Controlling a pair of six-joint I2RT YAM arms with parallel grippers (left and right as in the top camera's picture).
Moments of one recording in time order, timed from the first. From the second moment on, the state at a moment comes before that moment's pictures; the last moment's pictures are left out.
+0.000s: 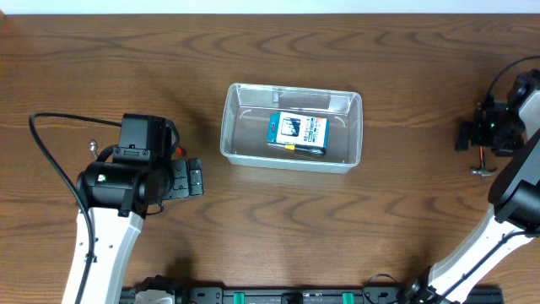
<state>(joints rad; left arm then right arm) -0.11 1.13 1.09 -1.20 -0.04 -0.20 -0.51 2.18 1.60 -0.98 0.05 -0.31</state>
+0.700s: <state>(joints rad) -0.11 1.13 1.09 -1.20 -0.04 -0.20 -0.52 2.17 1.56 -0.92 -0.01 -0.31</state>
